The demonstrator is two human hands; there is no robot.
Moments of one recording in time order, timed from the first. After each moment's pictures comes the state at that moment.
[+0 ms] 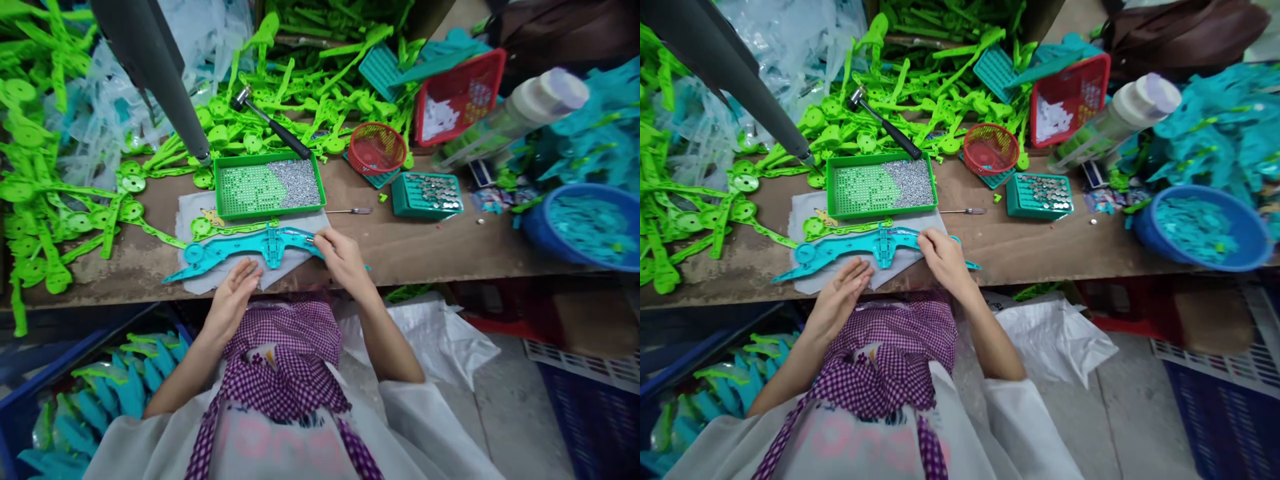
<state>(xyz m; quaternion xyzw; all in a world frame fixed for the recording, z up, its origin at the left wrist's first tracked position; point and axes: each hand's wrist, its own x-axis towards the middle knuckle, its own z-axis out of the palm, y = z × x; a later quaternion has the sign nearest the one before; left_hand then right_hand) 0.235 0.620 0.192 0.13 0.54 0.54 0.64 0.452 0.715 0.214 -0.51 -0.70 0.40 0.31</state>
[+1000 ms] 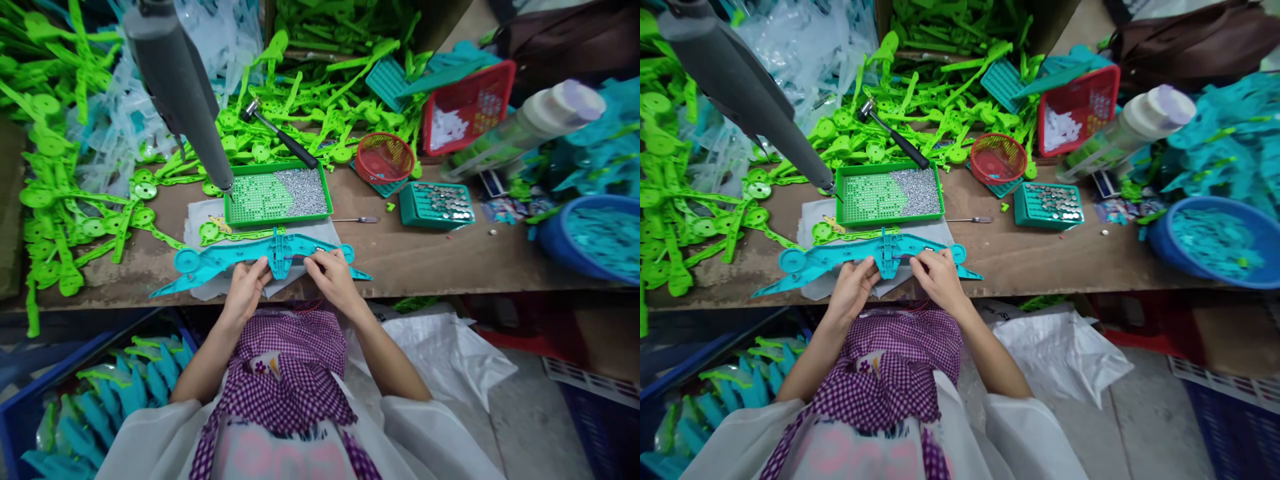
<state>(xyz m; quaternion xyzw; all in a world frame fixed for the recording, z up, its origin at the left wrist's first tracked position) 0.255 0.663 0.186 0.13 0.49 0.60 0.62 0.434 0.708 0.183 -0.48 -0.79 0.29 0.25</state>
